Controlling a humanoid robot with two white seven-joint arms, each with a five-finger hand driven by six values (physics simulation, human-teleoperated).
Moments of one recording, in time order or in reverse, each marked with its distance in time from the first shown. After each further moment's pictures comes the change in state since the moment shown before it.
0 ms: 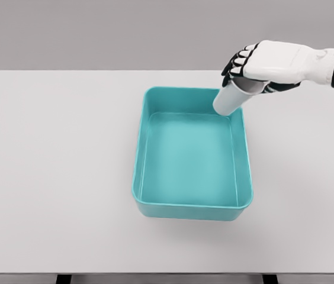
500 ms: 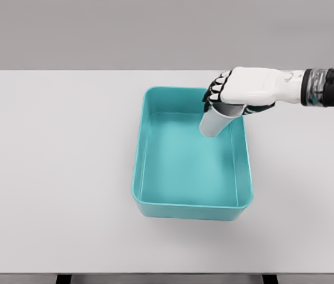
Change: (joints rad) left arm 0.000 0.000 0.000 0.000 0.000 0.000 0.000; right arm -0.018 0.046 0.133 0.002 0.022 -0.002 0.000
